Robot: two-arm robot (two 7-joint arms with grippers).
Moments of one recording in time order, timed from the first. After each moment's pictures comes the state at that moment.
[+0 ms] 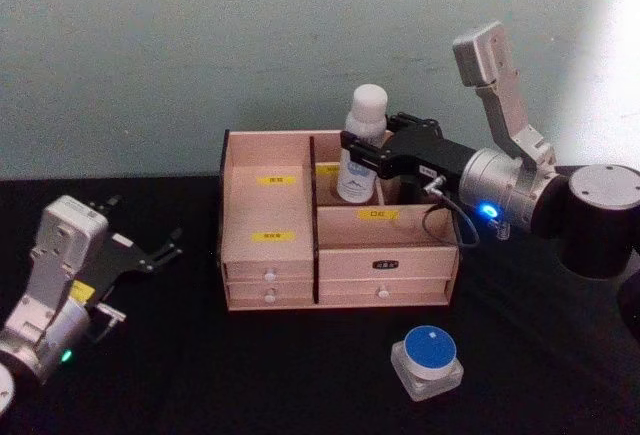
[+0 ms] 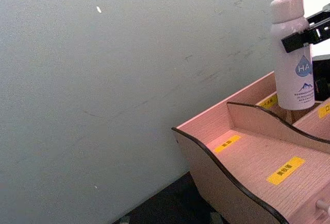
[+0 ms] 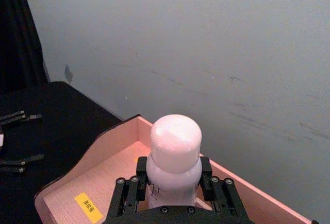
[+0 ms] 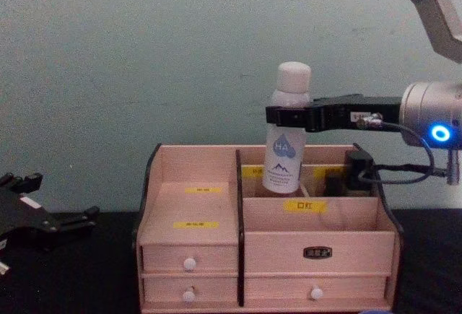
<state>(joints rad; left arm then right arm) -0.20 0.60 0.45 -1.41 -0.25 -0.12 0.03 0.63 0.30 -0.49 -1.20 0.40 0.19 0.45</state>
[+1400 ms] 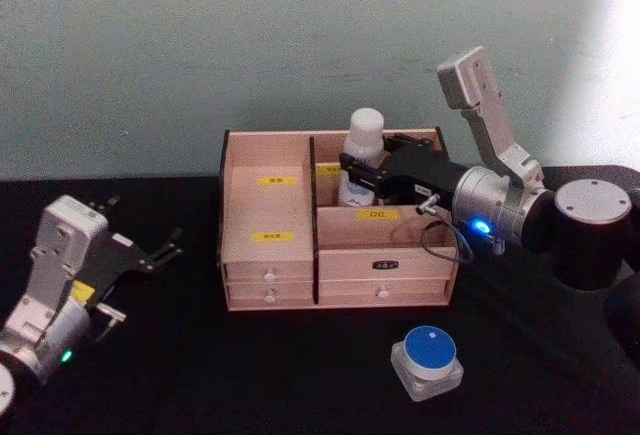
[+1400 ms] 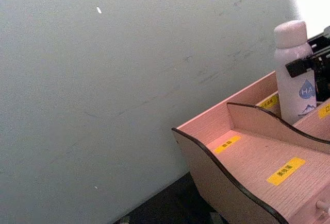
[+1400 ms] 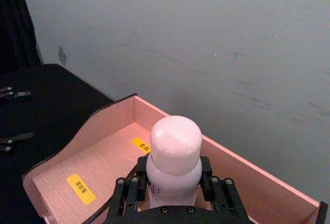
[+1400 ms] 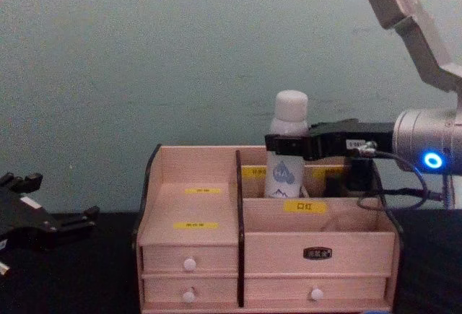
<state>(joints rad) -0.20 0.60 0.45 -1.41 -0.25 -0.12 0.03 0.62 0.27 -0.49 -1.14 0.33 0.17 0.46</state>
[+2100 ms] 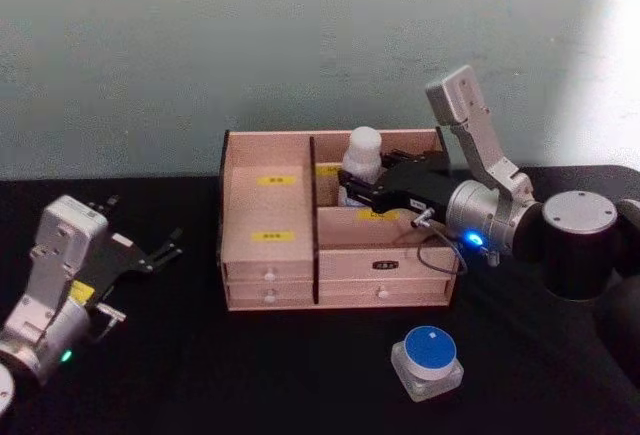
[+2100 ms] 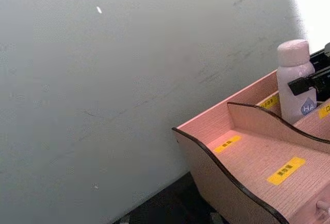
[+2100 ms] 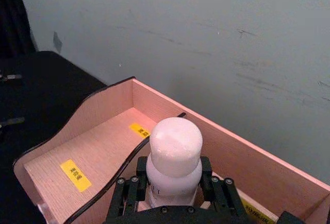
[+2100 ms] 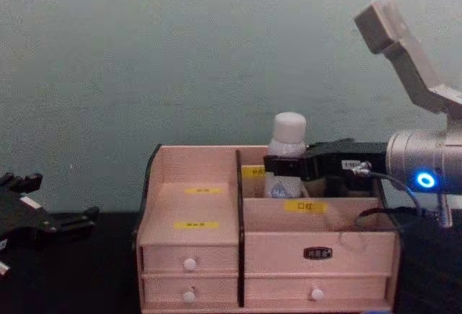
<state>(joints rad) -0.20 0.60 0.45 -1.41 -0.25 -0.12 0.03 0.63 0.25 -0.49 -1.08 0.30 0.16 0.46</state>
